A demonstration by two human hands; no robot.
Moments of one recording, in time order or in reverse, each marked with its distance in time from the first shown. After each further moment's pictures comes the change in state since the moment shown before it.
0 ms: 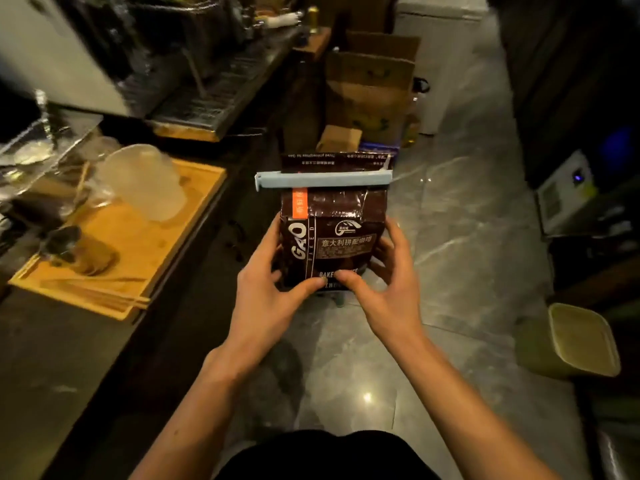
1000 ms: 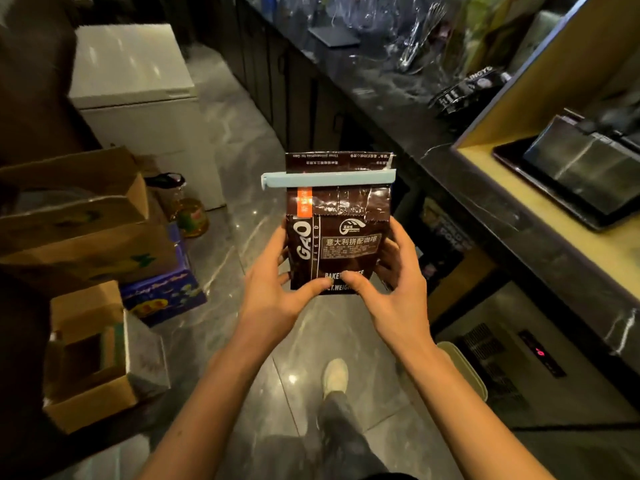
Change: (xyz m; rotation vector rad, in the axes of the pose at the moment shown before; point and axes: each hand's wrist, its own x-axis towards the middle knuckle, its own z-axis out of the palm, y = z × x) left_hand 0.521 0.111 0.493 -0.246 -0.667 0.245; right_hand 0.423 0.083 -0.432 -0.352 0.716 0.031
